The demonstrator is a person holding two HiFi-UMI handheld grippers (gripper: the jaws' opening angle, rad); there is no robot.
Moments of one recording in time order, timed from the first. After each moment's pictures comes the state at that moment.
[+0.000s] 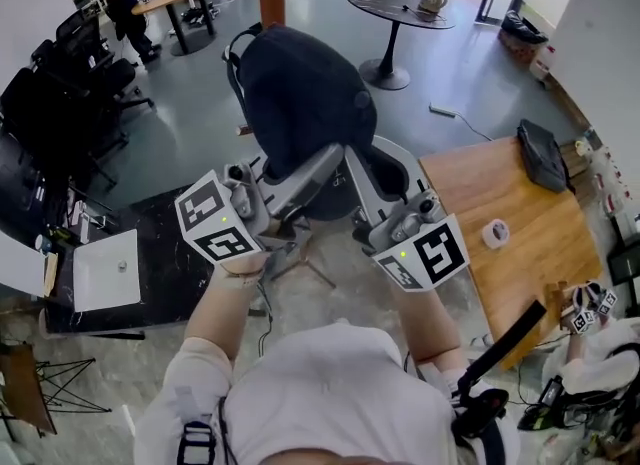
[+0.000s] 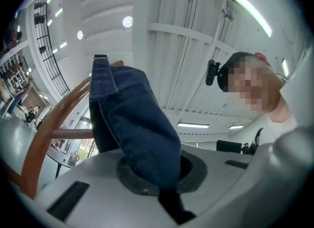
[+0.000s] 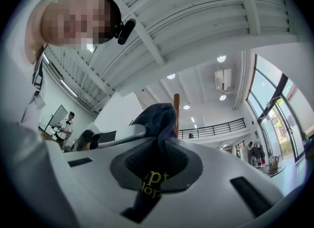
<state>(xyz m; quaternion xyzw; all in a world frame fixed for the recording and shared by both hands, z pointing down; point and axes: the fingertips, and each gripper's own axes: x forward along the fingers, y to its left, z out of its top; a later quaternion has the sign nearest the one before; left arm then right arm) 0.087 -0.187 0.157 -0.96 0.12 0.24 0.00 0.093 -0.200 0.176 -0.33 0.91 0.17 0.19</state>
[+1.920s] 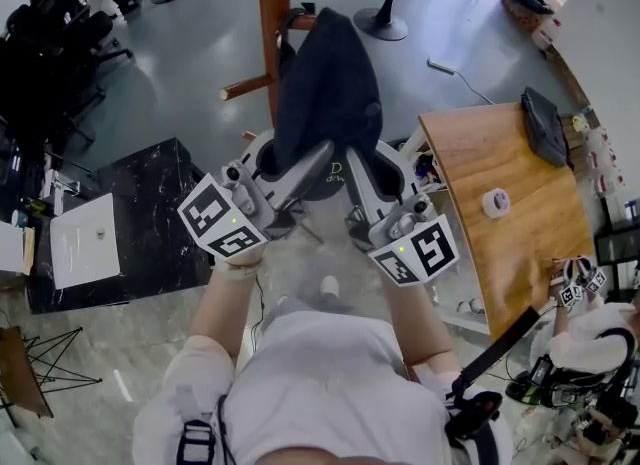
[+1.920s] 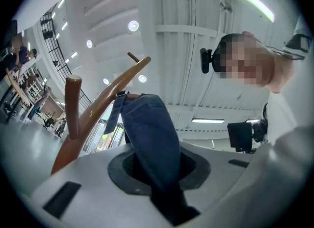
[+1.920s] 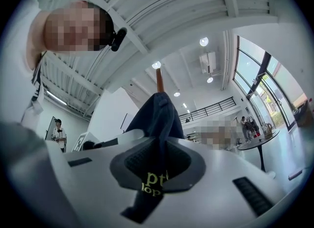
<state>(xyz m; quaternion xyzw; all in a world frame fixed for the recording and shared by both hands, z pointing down) 0.059 -0.237 0.281 -0.95 0.21 0.24 -0.02 0.088 -0.235 0.304 -0.36 0.91 0.05 0.18</state>
